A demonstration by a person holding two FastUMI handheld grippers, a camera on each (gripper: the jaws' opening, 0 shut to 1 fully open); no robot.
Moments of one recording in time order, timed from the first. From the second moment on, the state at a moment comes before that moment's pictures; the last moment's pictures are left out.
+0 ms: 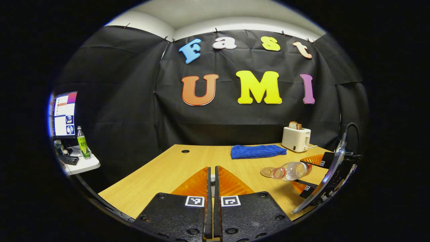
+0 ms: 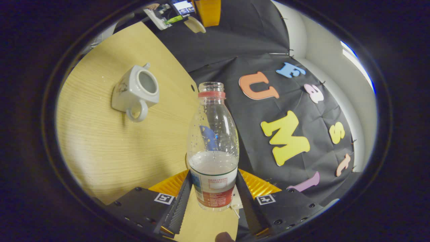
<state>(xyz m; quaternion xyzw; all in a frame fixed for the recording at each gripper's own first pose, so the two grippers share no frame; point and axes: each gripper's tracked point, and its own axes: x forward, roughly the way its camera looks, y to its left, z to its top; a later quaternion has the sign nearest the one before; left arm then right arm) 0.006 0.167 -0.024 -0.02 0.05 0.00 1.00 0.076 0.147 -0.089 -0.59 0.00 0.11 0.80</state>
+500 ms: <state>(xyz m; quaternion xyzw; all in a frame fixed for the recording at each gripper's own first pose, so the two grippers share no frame) 0.004 0.174 -0.025 -0.03 0.05 0.00 1.00 0.084 0.162 -0.084 -0.69 -0.05 0.12 0.71</state>
